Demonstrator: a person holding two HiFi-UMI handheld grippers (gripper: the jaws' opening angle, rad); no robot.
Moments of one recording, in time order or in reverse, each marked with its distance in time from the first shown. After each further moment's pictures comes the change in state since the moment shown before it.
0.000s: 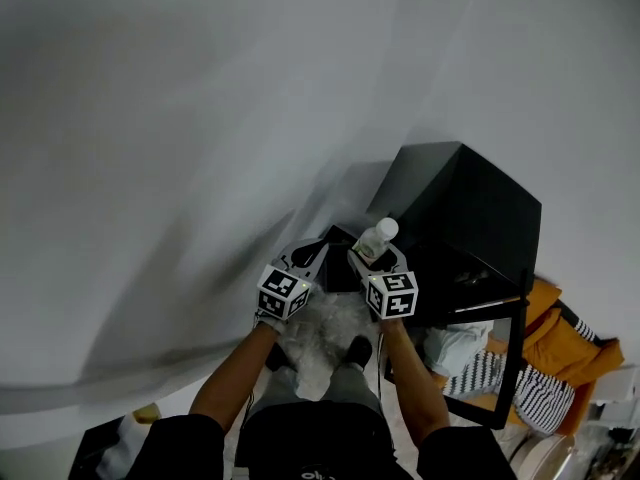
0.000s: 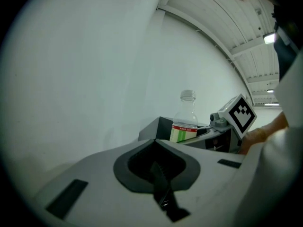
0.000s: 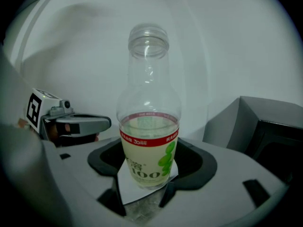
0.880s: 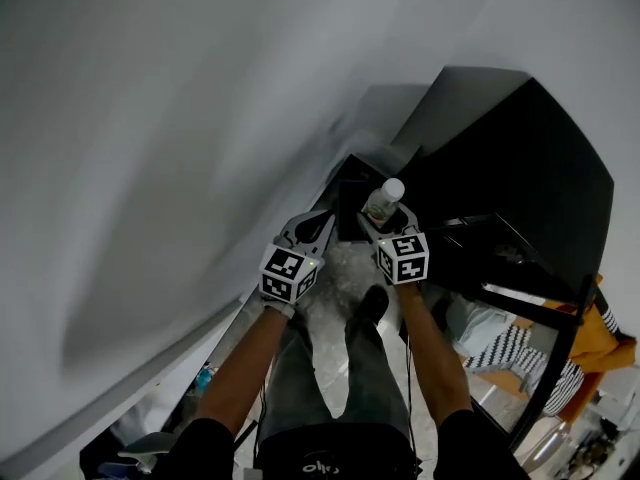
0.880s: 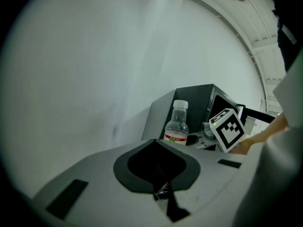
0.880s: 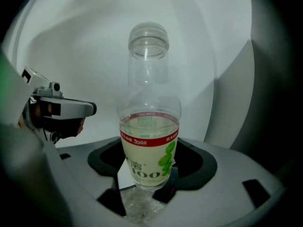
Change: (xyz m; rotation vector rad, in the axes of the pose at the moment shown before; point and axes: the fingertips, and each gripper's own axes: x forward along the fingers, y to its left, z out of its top) left arm 0.084 0.050 -0.179 -0.143 0.145 0.102; right arm 0.146 -0.077 -0.181 -0.002 0.165 0.101
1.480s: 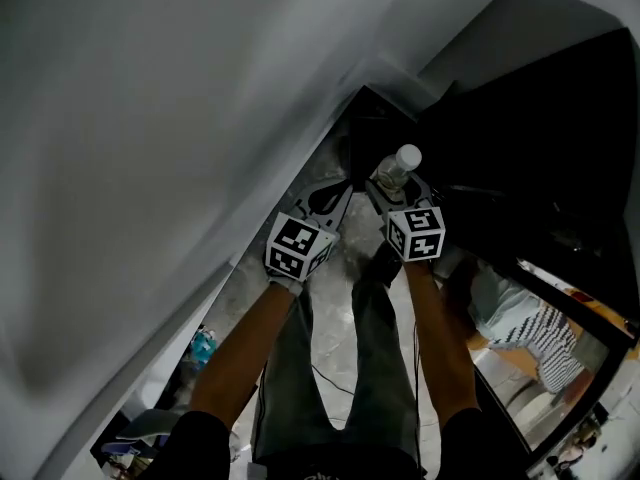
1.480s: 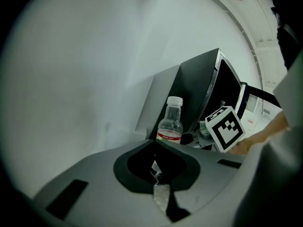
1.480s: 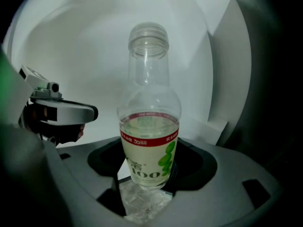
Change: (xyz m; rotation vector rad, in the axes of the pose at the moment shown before) left arm 0.064 0.027 -0.167 -0.059 0.107 -0.062; right arm 0.093 -0.017 -0.154 0.074 0.080 0.004
